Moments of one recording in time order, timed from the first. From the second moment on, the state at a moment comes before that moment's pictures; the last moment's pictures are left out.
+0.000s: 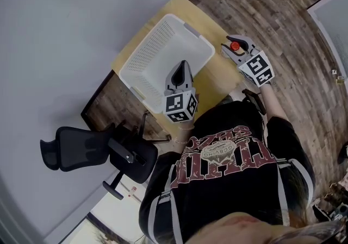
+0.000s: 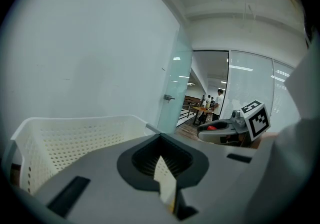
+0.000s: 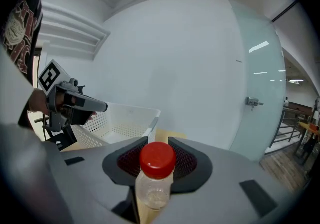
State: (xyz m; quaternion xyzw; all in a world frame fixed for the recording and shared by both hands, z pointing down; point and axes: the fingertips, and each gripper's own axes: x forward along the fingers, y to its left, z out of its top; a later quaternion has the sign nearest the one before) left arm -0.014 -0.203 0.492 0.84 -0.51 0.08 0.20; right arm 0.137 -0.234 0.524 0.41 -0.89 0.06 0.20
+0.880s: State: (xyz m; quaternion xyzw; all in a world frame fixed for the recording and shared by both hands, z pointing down) left arm -0.009 -0.208 0.494 0.84 -0.51 0.09 0.20; right arm 0.132 -0.239 0.572 0.40 -0.89 0.08 0.23
